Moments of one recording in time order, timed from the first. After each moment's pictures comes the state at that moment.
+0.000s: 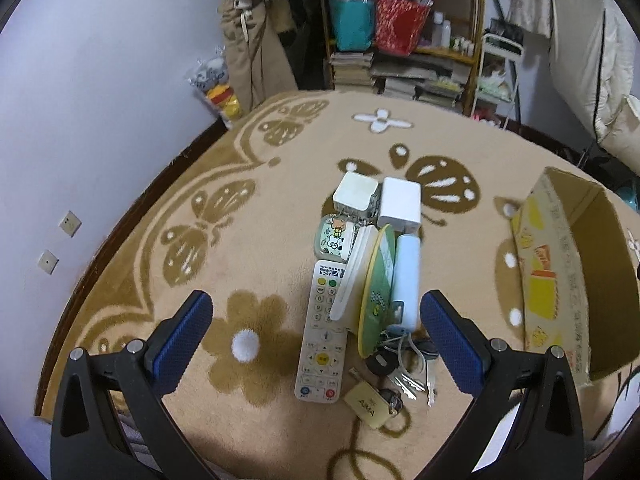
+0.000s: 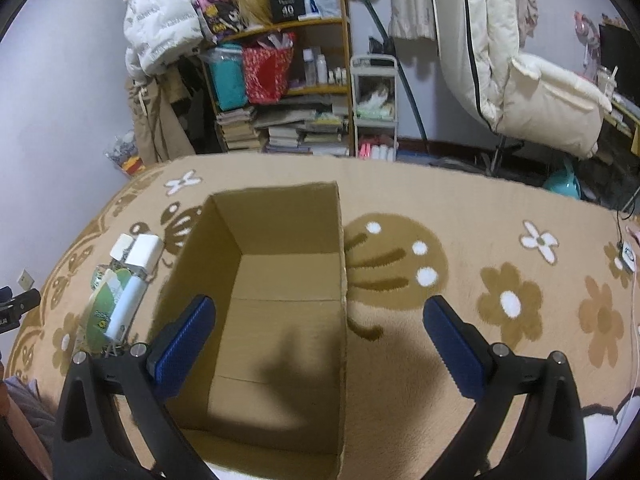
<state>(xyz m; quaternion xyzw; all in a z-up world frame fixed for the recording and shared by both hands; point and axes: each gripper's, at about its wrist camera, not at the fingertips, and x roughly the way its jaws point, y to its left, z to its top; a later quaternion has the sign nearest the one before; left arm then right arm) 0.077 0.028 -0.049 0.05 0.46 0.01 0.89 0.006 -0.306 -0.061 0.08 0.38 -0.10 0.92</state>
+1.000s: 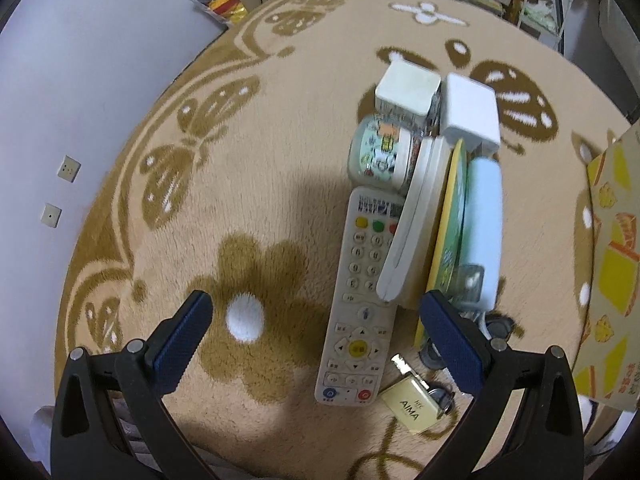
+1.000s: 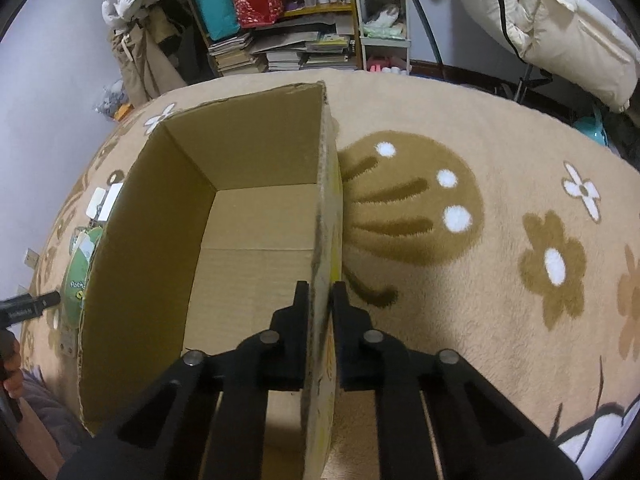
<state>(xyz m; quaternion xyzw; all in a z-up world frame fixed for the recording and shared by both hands) 0.129 0.046 -0.128 0.07 0.61 0.06 0.79 0.050 -0.333 -0.121 0.12 0.50 -0.06 0.86</state>
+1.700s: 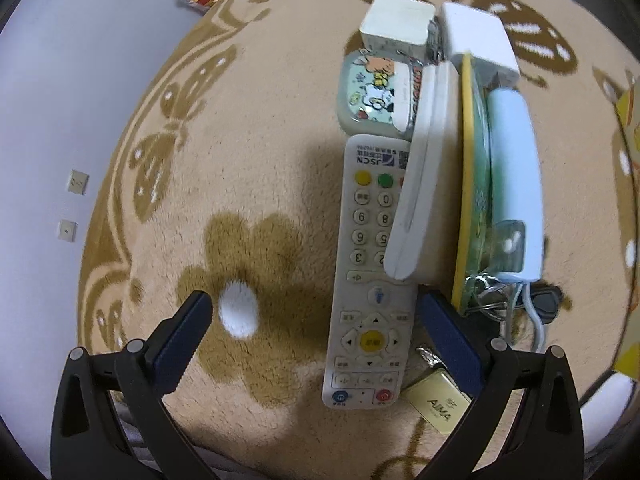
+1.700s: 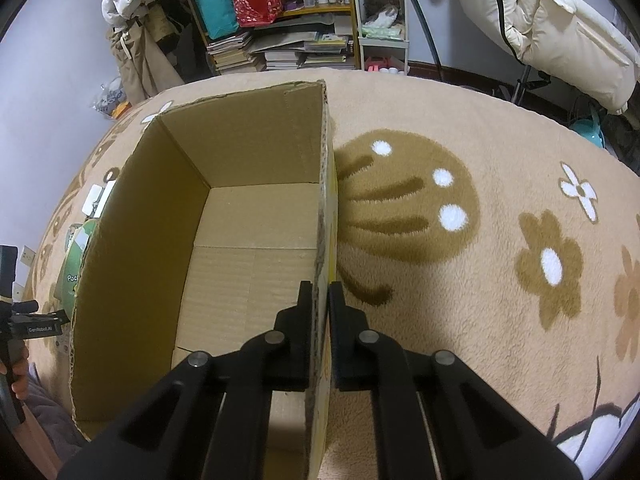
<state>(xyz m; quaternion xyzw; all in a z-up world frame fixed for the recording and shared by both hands) 0.130 0.035 -0.168 0.15 0.64 0.07 0.75 0.049 -0.331 -0.123 0.11 0.50 -0.07 0.86</state>
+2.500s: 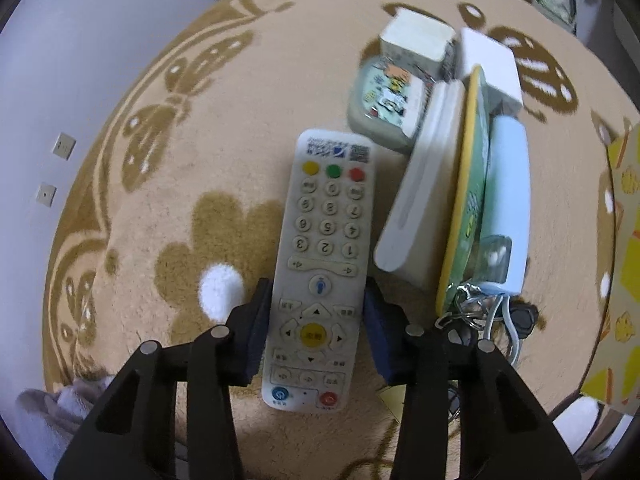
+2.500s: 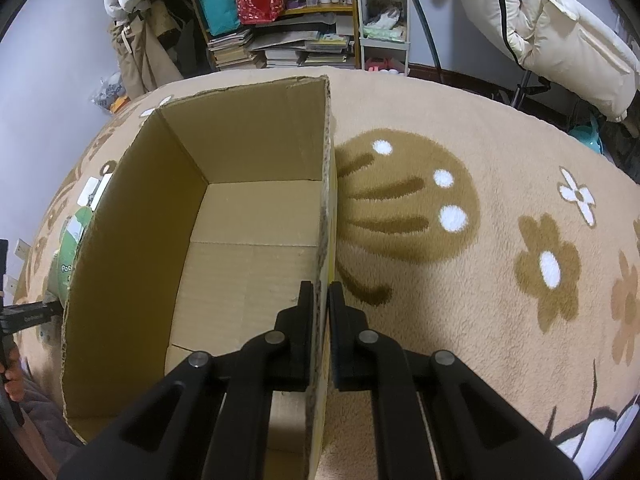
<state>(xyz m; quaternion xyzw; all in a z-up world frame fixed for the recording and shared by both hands) 0.117 0.054 -0.160 0.04 0.63 0.07 0.77 0.048 -0.332 -0.126 0.10 0.50 -0.07 0.86</state>
